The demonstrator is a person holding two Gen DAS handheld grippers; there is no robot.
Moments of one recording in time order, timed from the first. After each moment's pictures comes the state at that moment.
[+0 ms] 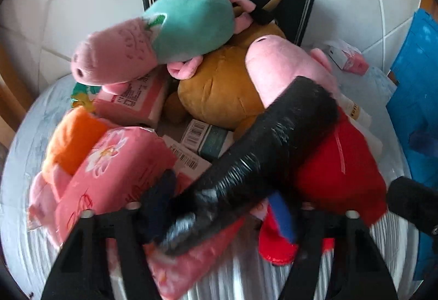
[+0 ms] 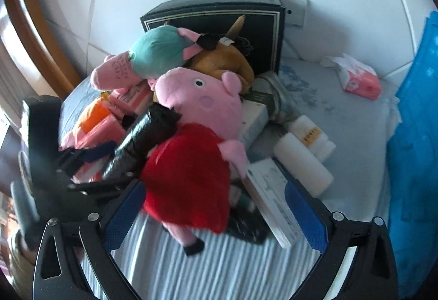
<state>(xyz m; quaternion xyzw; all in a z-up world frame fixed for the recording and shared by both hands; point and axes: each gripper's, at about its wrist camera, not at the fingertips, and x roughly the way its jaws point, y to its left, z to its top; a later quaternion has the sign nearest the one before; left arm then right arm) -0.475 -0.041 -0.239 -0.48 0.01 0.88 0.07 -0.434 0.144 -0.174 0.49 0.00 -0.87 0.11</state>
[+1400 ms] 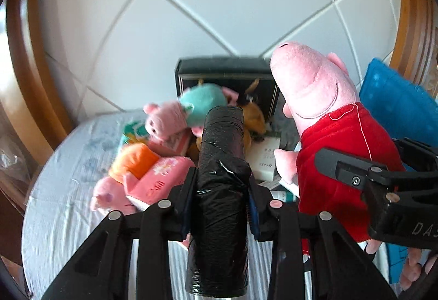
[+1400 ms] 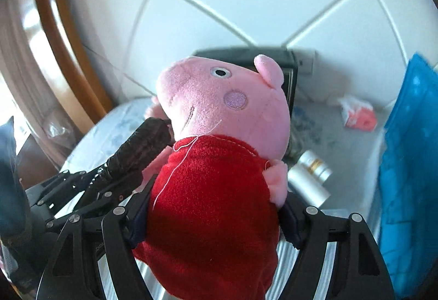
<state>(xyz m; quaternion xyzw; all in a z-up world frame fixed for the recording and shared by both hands) -0.343 -0.047 -0.084 -0.35 0.00 0.94 0.05 -0.370 0.132 -0.074 0.39 -0.02 -0.91 0.15</state>
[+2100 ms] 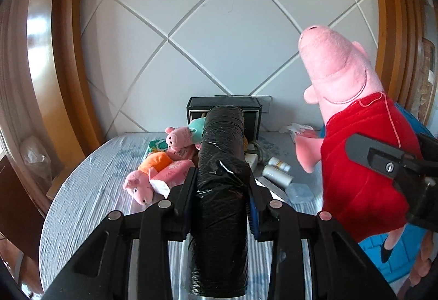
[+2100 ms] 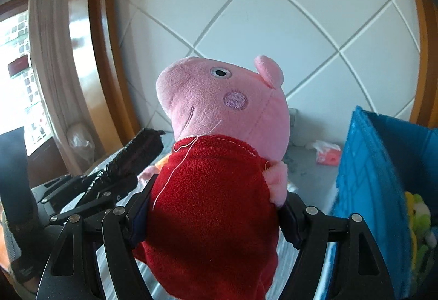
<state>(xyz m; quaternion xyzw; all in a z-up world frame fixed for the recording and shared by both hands) -0.167 0.007 -0.001 -0.27 0.00 0.96 0.00 -0.189 0.195 0.035 0.27 0.00 -0.95 0.18</state>
